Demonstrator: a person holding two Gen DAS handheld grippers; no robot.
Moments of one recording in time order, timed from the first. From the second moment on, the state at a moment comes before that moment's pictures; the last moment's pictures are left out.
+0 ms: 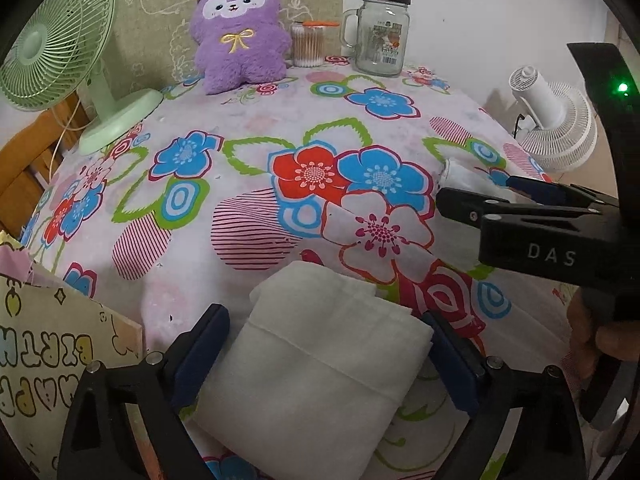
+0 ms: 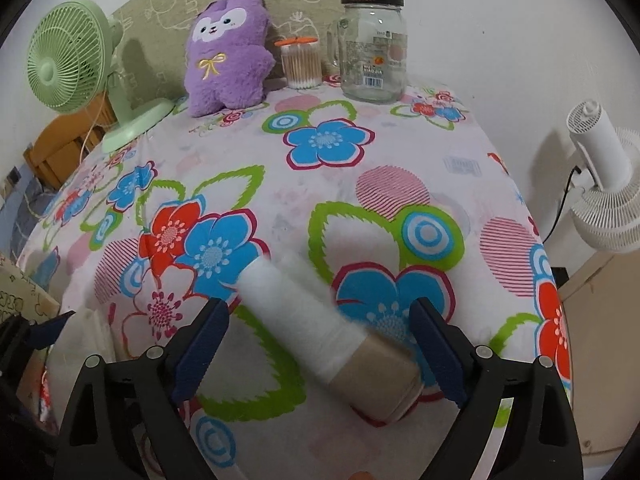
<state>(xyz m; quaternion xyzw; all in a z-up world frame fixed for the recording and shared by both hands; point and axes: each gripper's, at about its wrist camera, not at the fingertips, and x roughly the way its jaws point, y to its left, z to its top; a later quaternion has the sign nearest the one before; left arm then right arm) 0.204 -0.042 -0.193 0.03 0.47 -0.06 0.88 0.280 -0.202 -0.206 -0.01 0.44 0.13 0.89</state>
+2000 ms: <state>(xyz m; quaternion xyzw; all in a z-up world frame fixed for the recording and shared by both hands) 0.157 -0.022 -0.121 0.00 0.43 -0.07 0.90 0.238 -0.203 -0.150 0.05 0.39 0.17 0.90</state>
